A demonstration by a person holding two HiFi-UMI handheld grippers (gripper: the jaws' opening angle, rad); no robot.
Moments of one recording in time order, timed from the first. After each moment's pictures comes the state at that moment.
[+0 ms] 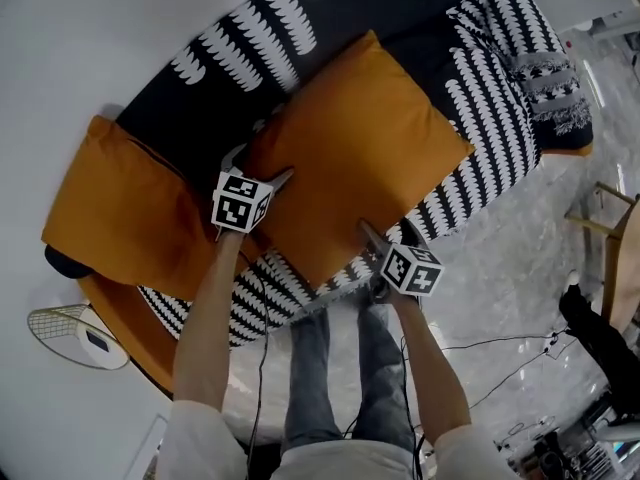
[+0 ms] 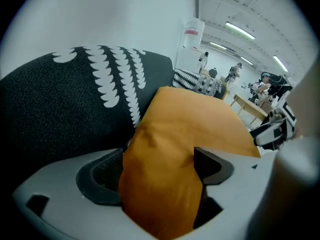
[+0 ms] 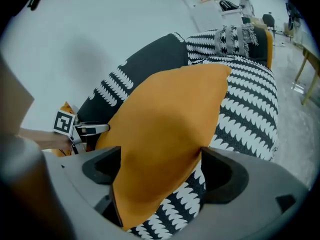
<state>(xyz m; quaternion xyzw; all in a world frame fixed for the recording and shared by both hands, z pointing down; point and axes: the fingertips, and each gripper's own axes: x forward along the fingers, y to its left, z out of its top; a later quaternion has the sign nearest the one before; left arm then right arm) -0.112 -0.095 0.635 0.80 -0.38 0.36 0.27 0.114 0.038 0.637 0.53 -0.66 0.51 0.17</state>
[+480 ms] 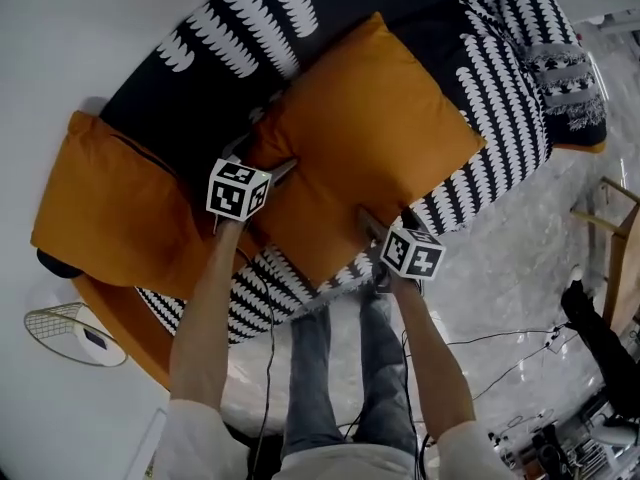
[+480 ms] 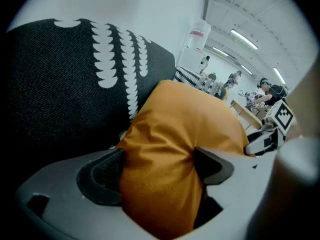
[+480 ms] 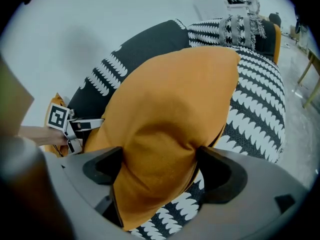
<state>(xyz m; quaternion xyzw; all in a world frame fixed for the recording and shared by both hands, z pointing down) -0.088 -0.103 0.676 0.80 -0.36 0.35 0.32 0.123 0.024 0.683 0.51 -0.65 0.53 0.22</state>
